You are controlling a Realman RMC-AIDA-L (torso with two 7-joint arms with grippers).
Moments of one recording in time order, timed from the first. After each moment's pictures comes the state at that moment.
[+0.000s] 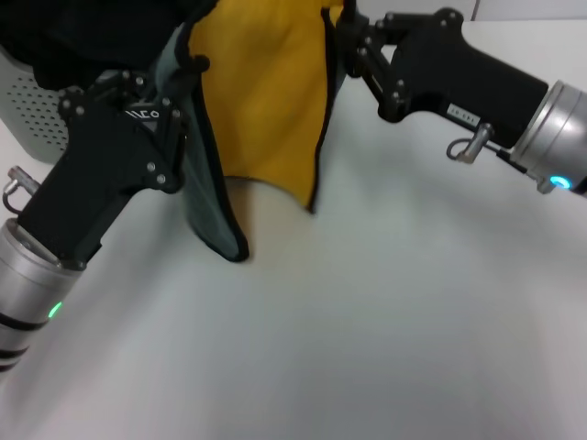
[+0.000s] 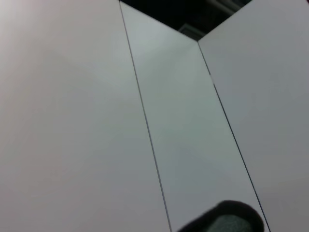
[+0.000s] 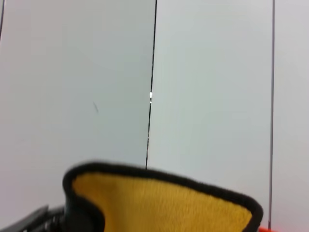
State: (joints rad) left arm -0.33 -2.11 1.70 0.21 0.25 1.77 -0.22; right arm 0.30 2.01 -1.81 -1.08 -0.67 -0.90 0.88
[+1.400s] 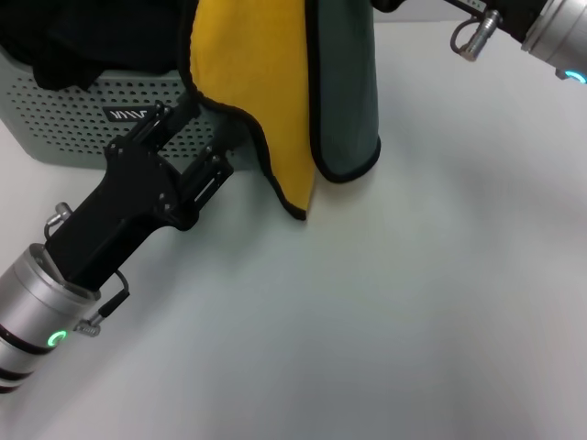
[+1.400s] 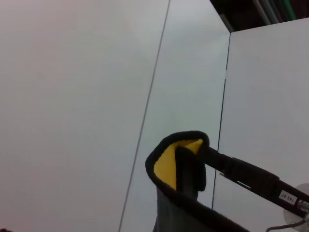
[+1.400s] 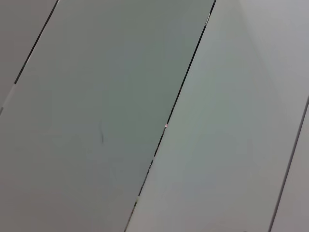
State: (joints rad) left arm -0.33 -2.10 1.80 0.16 0.24 1.75 -0.64; right arm 0.36 2.02 -1.67 -1.30 -0.86 -0.85 0.88
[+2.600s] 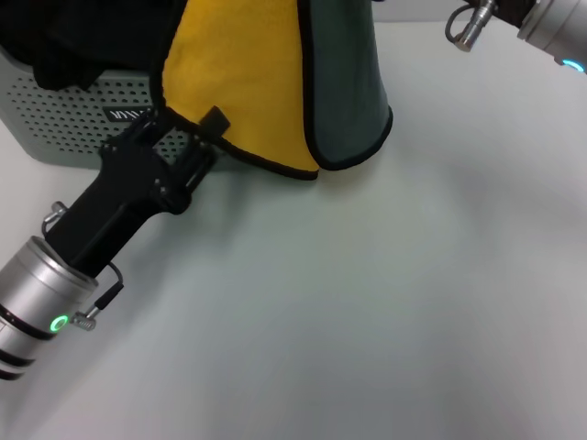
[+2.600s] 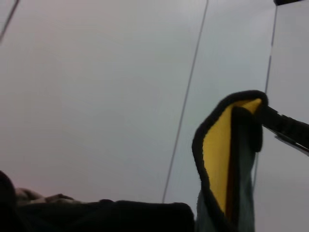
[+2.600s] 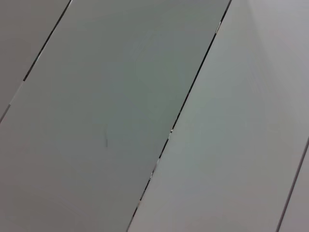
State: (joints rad) left arm -0.34 -2.10 1.76 0.14 0.22 1.65 -0.67; right arm 0.36 2.02 -1.67 -1.34 -0.89 -0.84 0.87
